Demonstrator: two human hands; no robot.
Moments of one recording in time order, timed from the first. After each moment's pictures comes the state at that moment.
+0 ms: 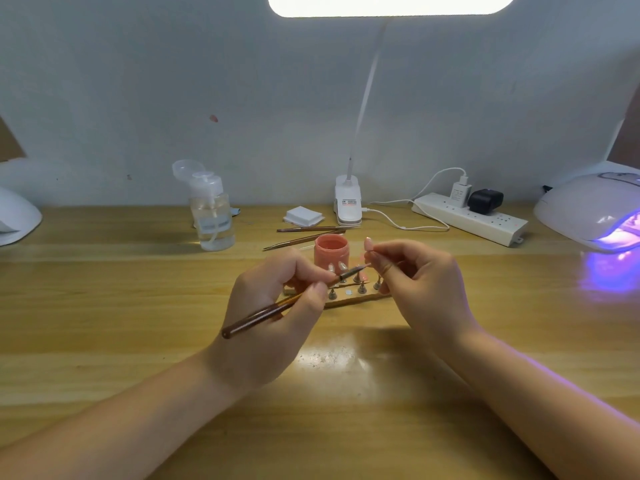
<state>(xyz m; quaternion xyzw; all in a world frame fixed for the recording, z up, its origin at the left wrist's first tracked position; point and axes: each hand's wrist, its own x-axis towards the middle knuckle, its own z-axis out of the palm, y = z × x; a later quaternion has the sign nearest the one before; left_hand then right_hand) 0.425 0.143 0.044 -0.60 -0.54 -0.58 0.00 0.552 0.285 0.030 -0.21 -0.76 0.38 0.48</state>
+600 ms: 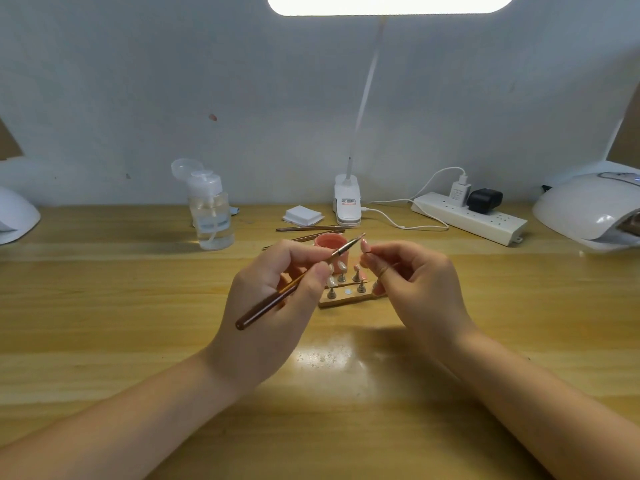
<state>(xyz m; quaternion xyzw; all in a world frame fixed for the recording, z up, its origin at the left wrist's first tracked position) 0.427 0.145 0.045 -0.57 -0.57 -0.60 -0.01 0.550 0.280 0.032 -0.20 -0.77 0.39 0.47</state>
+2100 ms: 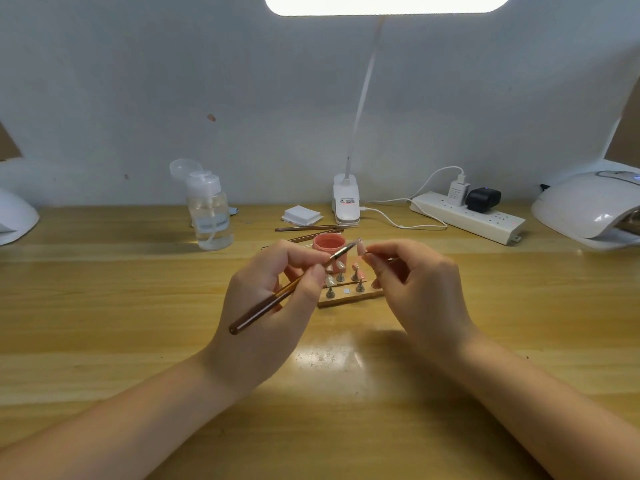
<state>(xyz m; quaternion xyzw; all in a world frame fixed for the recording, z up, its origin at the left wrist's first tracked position) 0.429 0.143 0.046 -0.56 -0.58 -0.59 0.01 0.556 0.279 0.033 -0.19 -0.83 0.17 0.49</state>
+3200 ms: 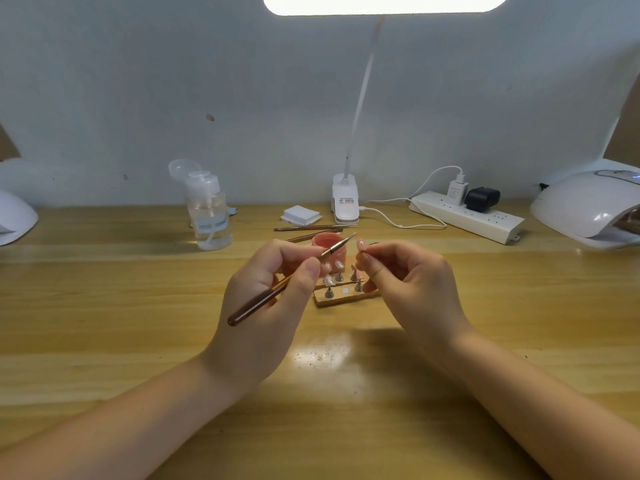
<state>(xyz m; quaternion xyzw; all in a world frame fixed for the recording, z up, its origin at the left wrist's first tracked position) 0.426 0.146 0.039 -0.52 -0.56 -0.64 -0.06 0.552 0.278 0.031 -0.21 -0.78 0.36 0.47</state>
